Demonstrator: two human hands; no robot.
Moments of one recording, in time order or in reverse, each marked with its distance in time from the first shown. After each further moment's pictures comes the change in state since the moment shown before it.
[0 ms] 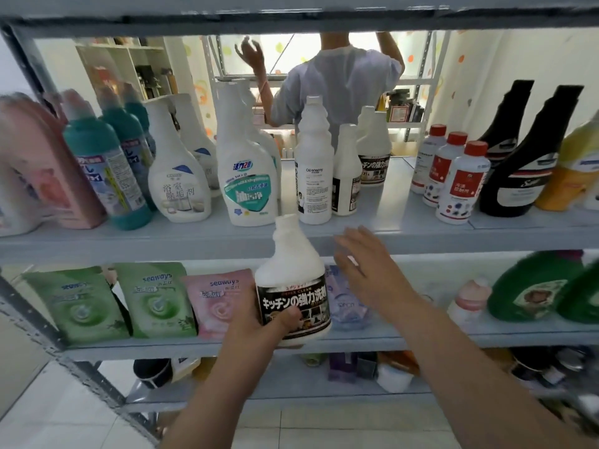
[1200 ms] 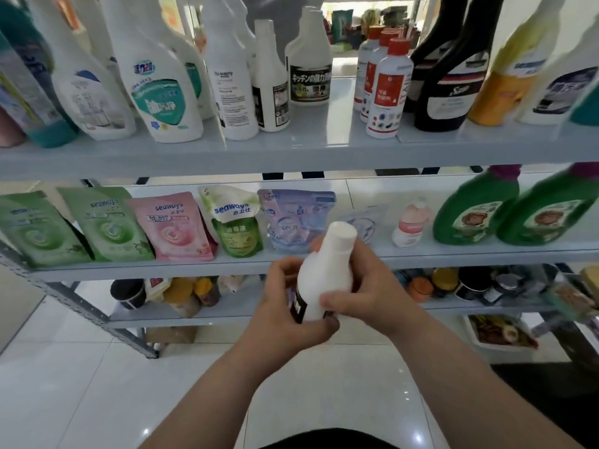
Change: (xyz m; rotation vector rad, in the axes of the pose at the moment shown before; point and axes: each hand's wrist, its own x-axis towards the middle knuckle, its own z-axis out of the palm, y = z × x) left_hand -0.111 -0.039 0.152 0.179 -0.240 -0.100; right_hand -0.182 0.065 -0.047 0.941 -0.214 0.116
